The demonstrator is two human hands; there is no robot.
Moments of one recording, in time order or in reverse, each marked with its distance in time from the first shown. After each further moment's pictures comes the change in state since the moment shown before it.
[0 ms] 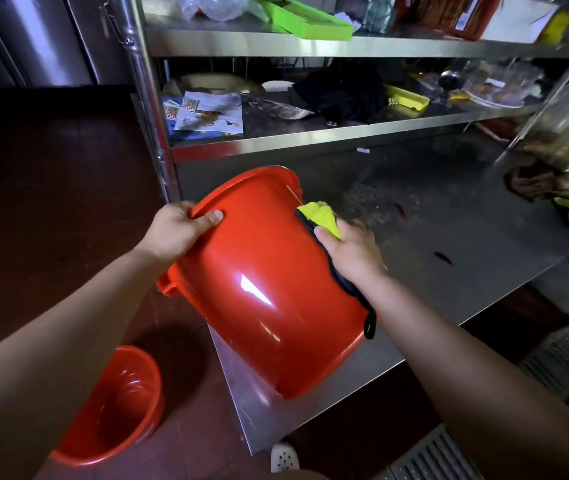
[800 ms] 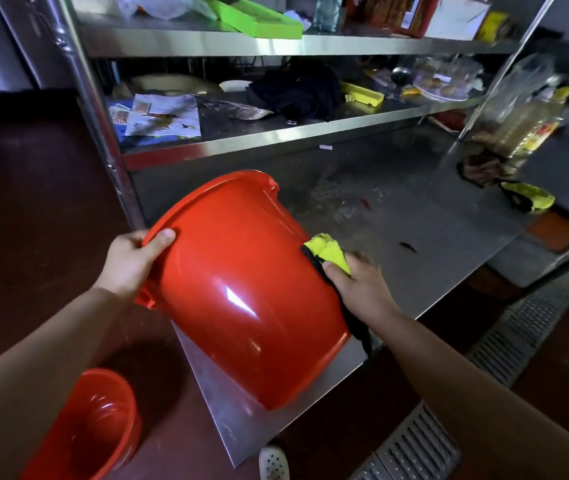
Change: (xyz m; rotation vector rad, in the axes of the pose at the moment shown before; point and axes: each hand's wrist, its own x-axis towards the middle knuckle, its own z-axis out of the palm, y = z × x) left_hand -0.020 -0.013 0.008 -0.085 0.024 -0.065; right_hand -0.050 0.060 -0.013 0.102 0.092 0.042
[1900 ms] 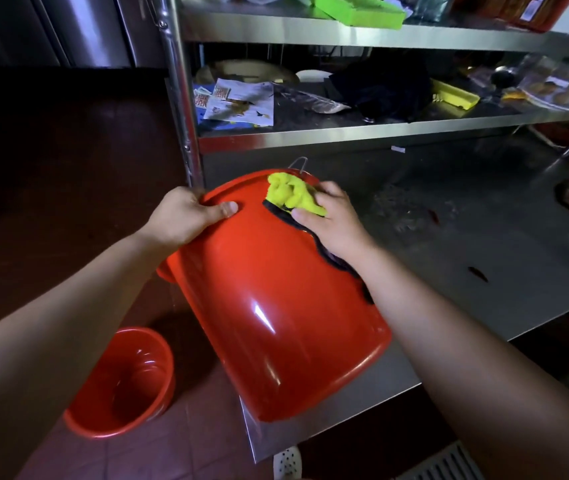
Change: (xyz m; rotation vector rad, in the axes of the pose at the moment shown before) left_hand 0.041 0.018 -0.026 0.265 -0.040 0.105; right_hand 0.103 -0.106 0.064 0.189 -0.165 -0.510
